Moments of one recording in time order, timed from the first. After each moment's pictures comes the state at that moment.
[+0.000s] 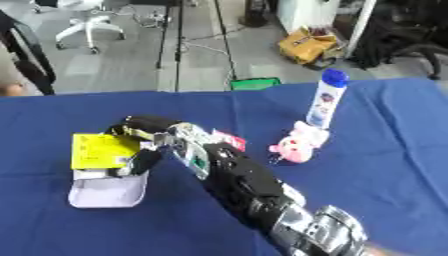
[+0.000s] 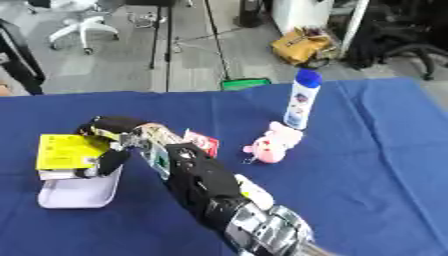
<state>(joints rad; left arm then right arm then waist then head) -0.35 0.16 0.11 -1.94 0.03 -0.14 0.01 -1.01 -0.07 0.16 -0.76 0.94 -0.32 0.21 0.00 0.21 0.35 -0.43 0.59</state>
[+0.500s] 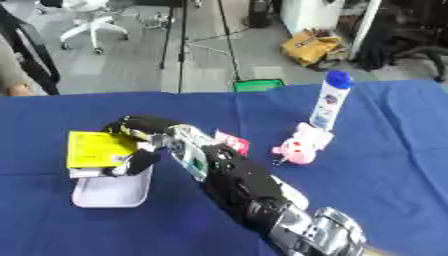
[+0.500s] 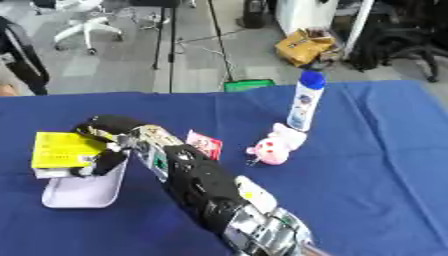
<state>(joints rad) -0.36 0.15 0.10 -1.94 0.04 -0.14 0.00 -1.02 -0.07 0.17 -0.76 0.97 -0.34 0.24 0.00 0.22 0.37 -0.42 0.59</state>
